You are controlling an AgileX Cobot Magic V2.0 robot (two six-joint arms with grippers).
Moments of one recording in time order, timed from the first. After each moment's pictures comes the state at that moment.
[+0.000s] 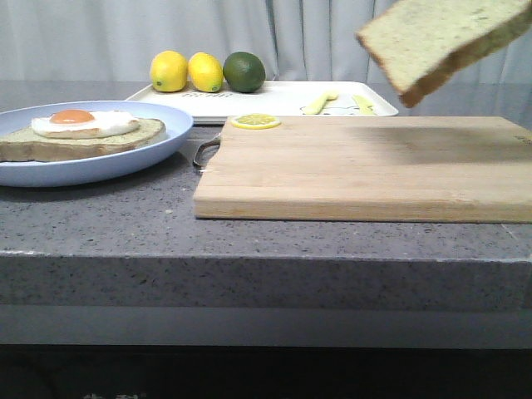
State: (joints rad) left arm -0.07 0.58 -0.78 -0.03 0.59 -0.01; right arm -0.29 1.46 -1.14 1.22 1.20 -0.71
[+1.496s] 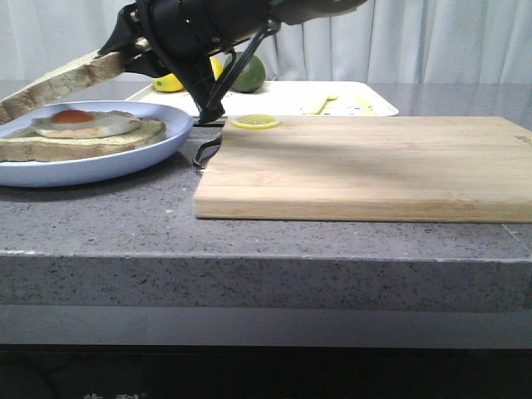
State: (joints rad) left arm -0.07 0.58 -0.78 -0.03 0.57 -0.01; right arm 0.62 1.99 -1.51 1.80 0.33 -0.53
